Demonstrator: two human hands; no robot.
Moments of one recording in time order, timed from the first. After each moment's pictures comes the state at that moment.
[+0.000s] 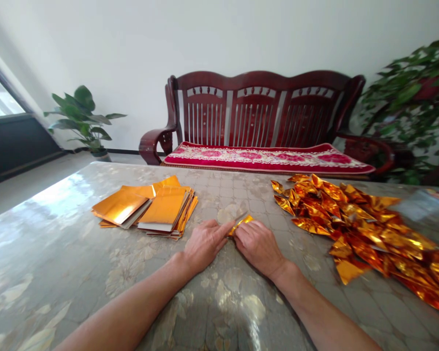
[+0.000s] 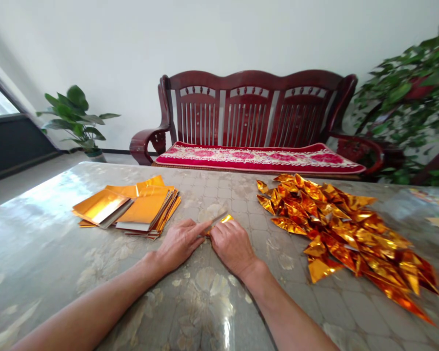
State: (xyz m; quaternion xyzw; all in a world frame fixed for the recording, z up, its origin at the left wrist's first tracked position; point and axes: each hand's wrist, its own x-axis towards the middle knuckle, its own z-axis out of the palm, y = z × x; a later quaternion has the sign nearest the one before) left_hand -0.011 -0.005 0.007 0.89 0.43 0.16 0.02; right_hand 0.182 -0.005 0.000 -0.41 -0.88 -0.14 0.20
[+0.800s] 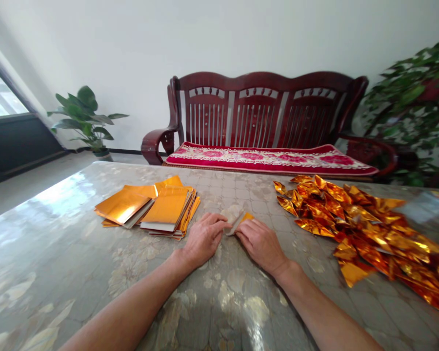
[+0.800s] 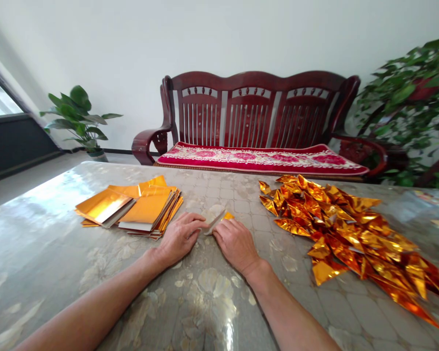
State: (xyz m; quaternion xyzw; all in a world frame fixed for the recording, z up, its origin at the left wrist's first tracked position) left_hand -0.022 0.007 -0.003 0.86 0.41 0.31 0.07; right_hand 0.186 0.000 -0.002 -0.44 -0.87 -0.02 0.23
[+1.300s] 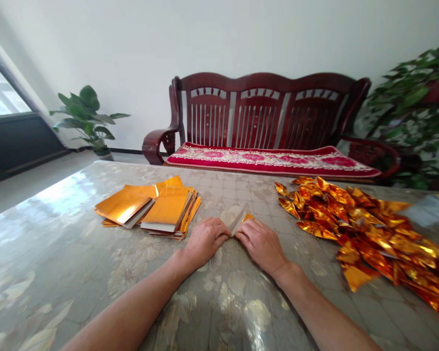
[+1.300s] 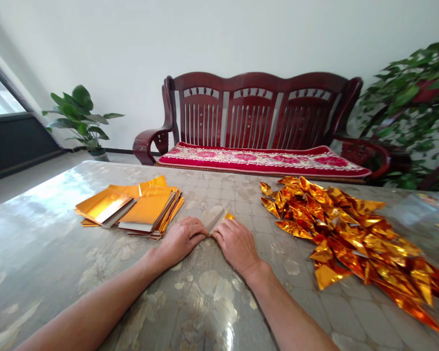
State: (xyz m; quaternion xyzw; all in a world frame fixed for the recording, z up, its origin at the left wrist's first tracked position) left_hand -0.020 0.011 -0.002 0.86 0.44 0.24 0.13; right_hand 0.183 0.003 -0.003 -0.47 -0.85 -0.01 0.23
